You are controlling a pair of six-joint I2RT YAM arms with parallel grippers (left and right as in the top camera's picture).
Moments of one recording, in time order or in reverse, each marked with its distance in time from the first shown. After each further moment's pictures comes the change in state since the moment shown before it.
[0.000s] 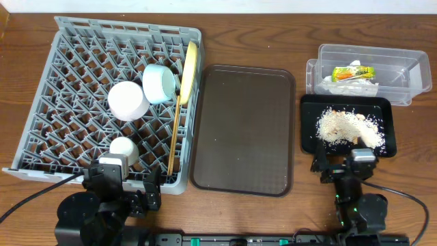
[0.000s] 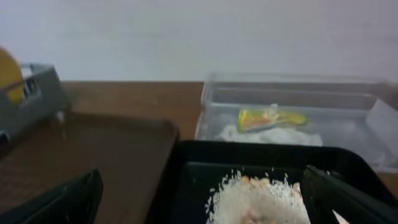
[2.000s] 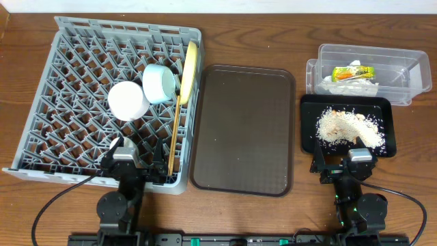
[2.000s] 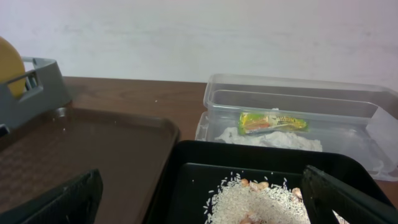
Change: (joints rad) left arm 0.066 -0.332 -0.832 0.995 -0.077 0.020; right arm 0.000 0.000 0.000 0.002 -0.012 -0.037
